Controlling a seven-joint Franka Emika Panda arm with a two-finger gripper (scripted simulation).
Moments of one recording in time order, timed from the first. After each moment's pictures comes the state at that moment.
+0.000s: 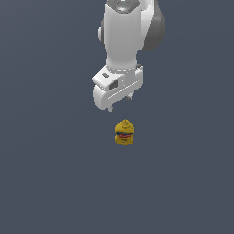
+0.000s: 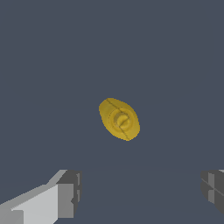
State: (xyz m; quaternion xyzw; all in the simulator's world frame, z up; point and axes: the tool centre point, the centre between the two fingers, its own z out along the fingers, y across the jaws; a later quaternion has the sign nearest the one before) arm -0.029 0.012 0.275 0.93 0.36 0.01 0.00
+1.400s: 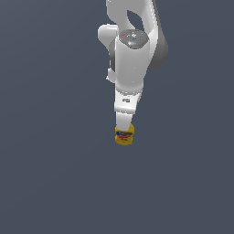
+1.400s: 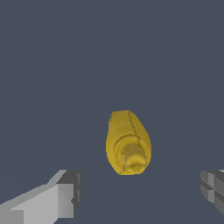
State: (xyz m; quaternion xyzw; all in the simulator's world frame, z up) arm -0.007 0.038 0.222 0.77 0.63 0.00 0.00
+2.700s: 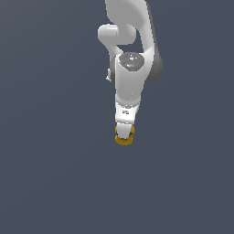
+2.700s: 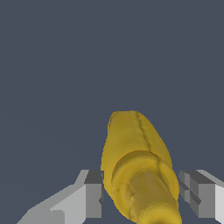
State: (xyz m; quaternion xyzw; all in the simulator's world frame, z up) arm -0.006 0.038 0.171 0.76 0.64 0.00 0.00
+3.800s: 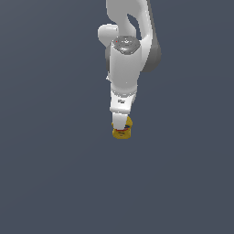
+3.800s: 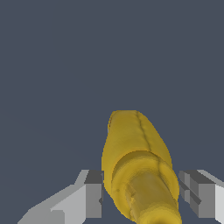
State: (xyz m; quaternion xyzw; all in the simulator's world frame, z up) arm -0.023 0.023 0.205 0.76 0.64 0.00 0.00
